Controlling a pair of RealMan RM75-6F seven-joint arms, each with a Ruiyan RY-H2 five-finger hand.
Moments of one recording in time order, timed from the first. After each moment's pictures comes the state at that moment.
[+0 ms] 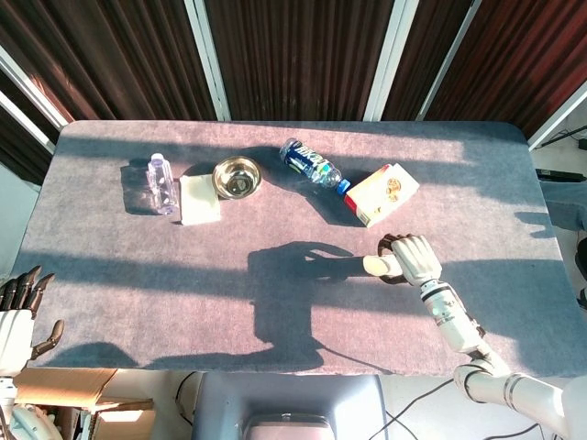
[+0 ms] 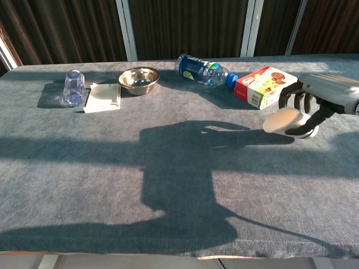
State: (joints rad) left arm -0.08 -1.12 -0.07 -1.62 1.43 1.48 0.07; right arm 0.59 -1.57 0.12 -1.10 -1.39 1.02 0.09
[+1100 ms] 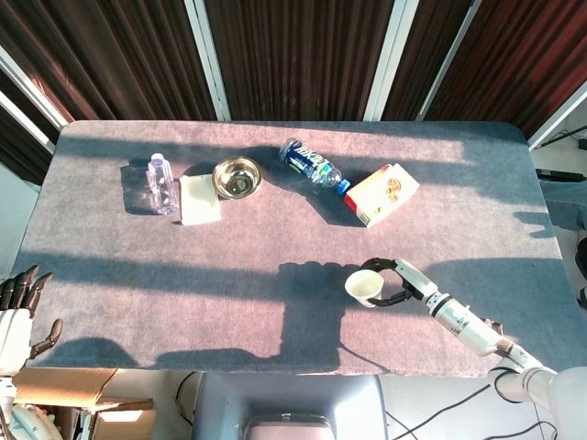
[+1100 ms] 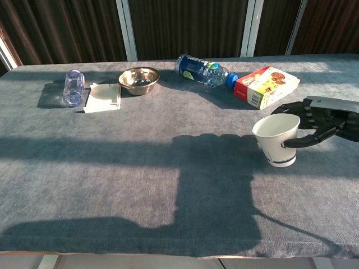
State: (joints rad) left arm -0.08 -1.12 -0.07 -1.63 1.42 1.48 0.08; right arm 0.64 -1.56 -0.13 -0.84 -1.71 1.08 1.39
